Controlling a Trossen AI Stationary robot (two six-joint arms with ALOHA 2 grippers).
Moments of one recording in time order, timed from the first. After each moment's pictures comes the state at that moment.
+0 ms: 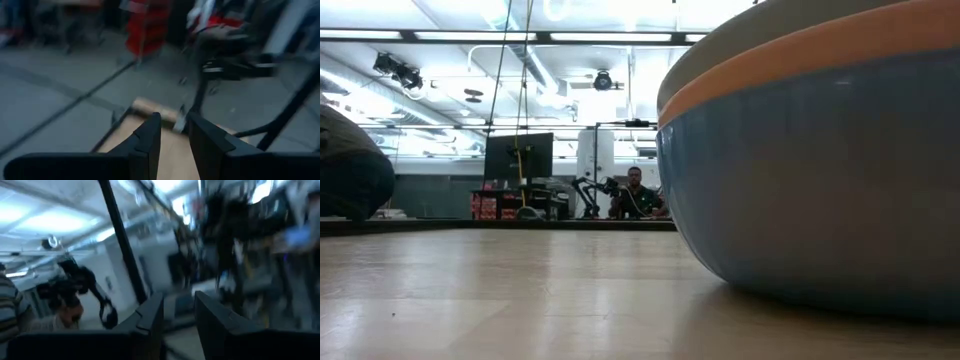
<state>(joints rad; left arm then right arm) 0.18 1.30 2.35 -1.19 -0.13 -0.22 0.14 1.07 1.29 0.14 -0.07 0.34</state>
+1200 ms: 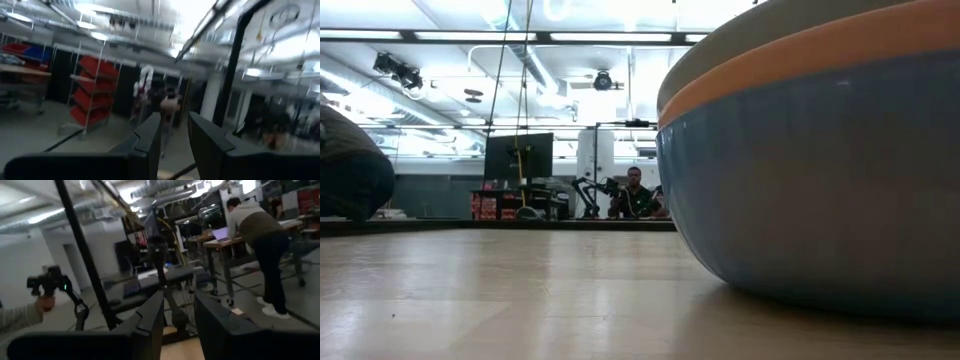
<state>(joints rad) 0.17 0.38 1.38 -0.65 0.08 -0.28 0.04 0.60 1.42 -0.64 0.09 0.27</state>
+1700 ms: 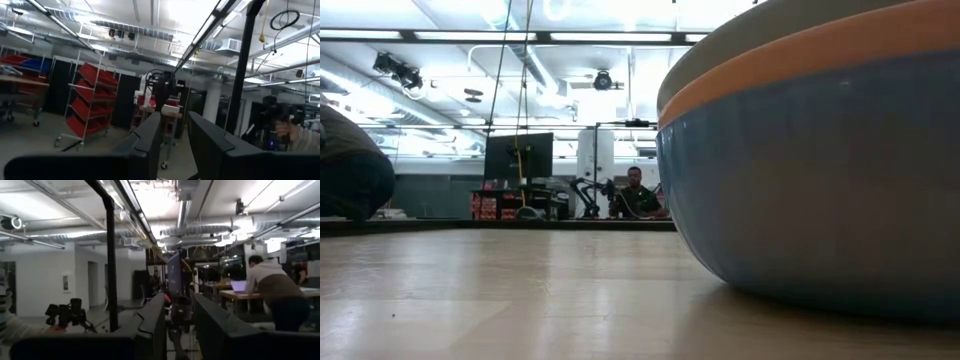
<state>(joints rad) 0.17 0.22 0.71 -0.06 0.07 -0.27 0.05 0.50 1.42 -0.52 -0.03 0.06</state>
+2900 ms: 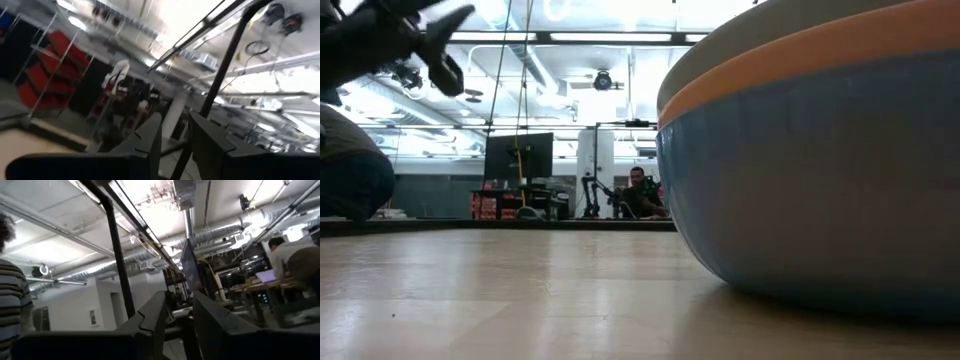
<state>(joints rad) 0.17 0.01 0.01 0.50 0.17 -0.60 0.05 0.10 0.29 0.36 -0.03 0.31</state>
